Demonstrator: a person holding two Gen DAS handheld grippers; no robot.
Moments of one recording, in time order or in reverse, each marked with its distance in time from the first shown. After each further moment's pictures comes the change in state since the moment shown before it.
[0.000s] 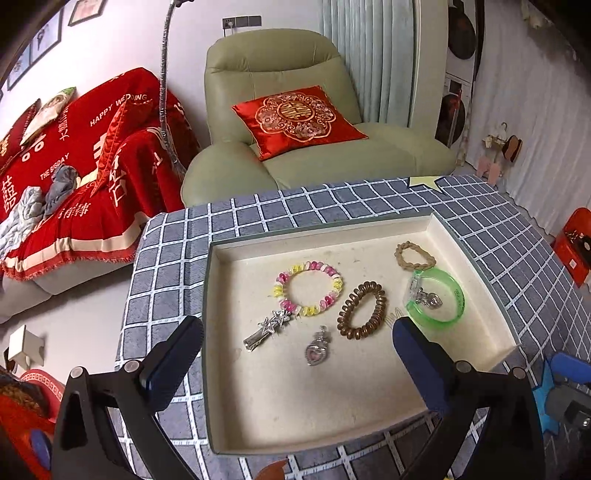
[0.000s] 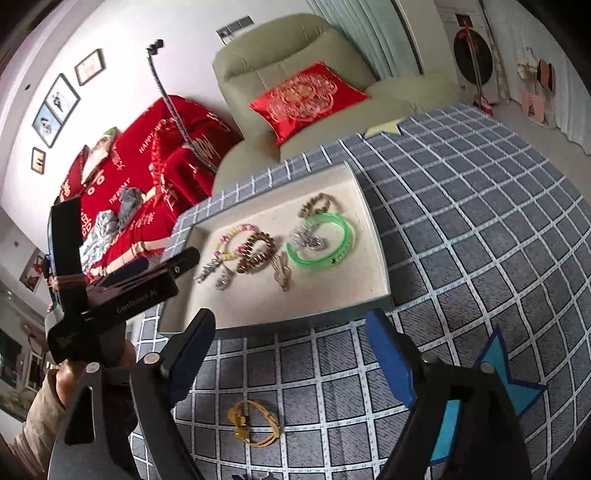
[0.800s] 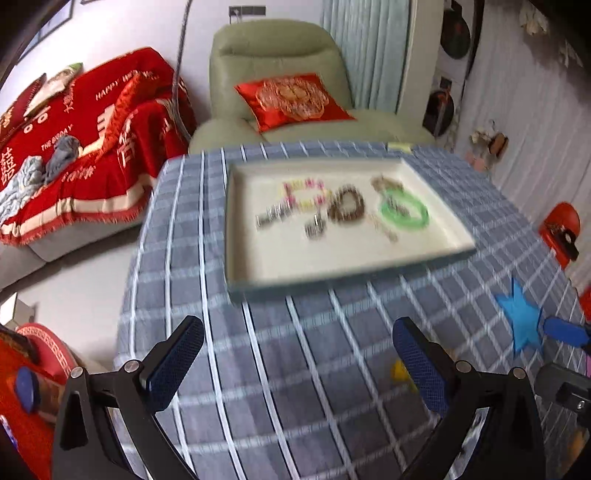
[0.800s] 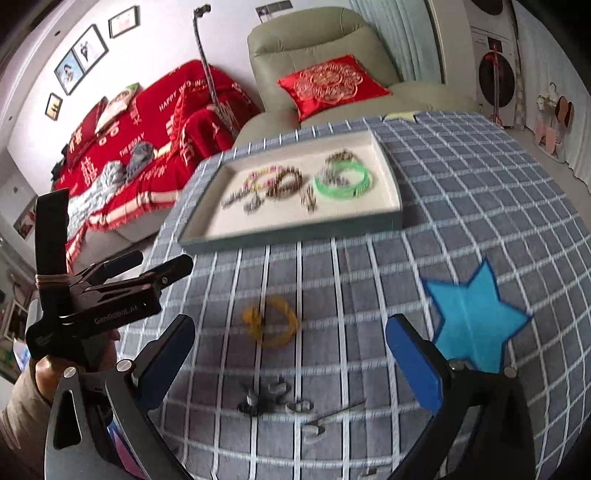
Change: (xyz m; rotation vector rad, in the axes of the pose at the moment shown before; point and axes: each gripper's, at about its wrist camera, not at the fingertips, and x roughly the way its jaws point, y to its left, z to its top) left arm -0.061 0.016 -0.107 -0.029 0.059 -0.064; right arm -0.038 0.035 -0.084 -0.156 0.085 -0.047
